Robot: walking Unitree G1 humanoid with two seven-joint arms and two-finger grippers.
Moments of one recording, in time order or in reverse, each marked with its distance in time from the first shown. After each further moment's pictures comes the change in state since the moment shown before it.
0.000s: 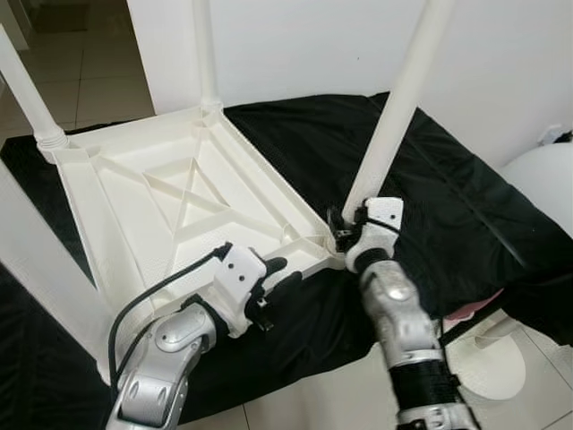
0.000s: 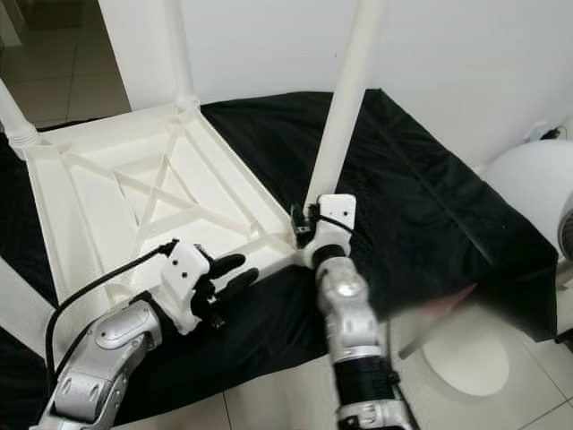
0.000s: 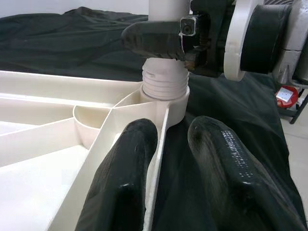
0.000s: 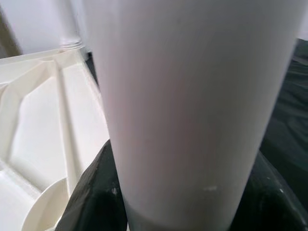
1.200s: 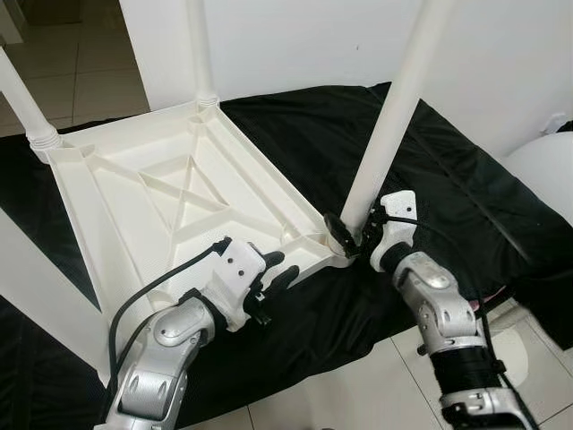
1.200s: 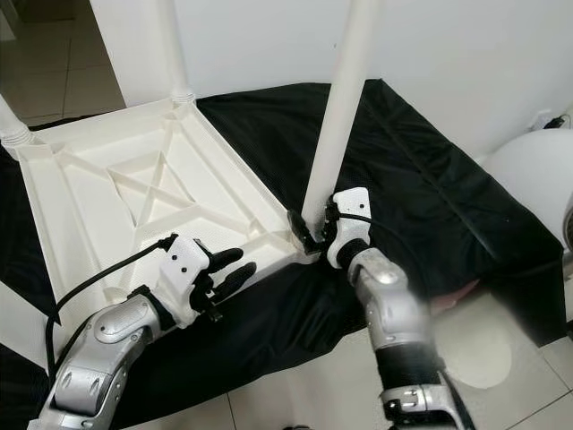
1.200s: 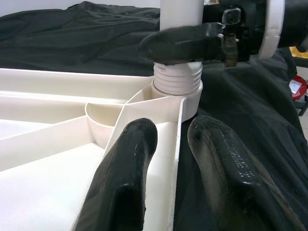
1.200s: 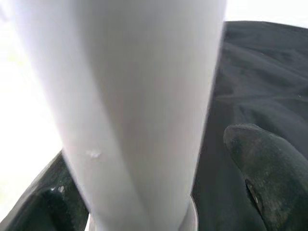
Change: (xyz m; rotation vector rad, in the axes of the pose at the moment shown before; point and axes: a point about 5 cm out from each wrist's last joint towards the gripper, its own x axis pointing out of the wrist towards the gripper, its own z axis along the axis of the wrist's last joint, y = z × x) left arm 0.003 0.005 0.001 0.033 0.009 0.006; right arm 0.008 -0.043 0.011 -0.186 0.052 0.458
